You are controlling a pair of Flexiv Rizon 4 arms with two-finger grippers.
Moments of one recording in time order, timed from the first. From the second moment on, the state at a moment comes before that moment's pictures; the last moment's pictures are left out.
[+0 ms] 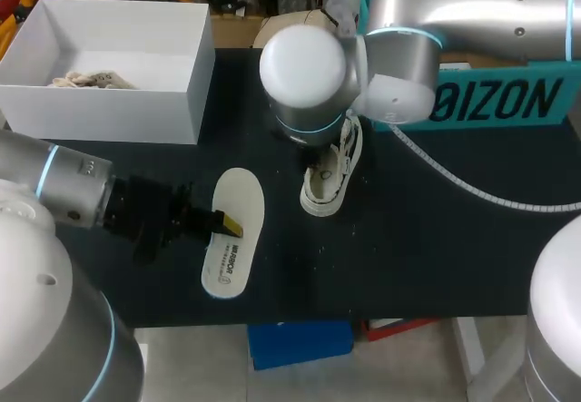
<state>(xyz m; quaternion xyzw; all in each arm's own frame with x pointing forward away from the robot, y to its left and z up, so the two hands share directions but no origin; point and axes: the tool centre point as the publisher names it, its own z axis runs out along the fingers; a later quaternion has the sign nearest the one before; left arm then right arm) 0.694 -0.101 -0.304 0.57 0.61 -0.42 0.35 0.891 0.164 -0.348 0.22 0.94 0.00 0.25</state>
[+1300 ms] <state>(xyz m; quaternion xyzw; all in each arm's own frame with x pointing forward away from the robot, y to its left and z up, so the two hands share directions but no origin) 0.694 -0.101 -0.304 0.57 0.61 -0.42 0.35 0.919 0.142 -0.375 0.21 0.94 -0.02 0.28</state>
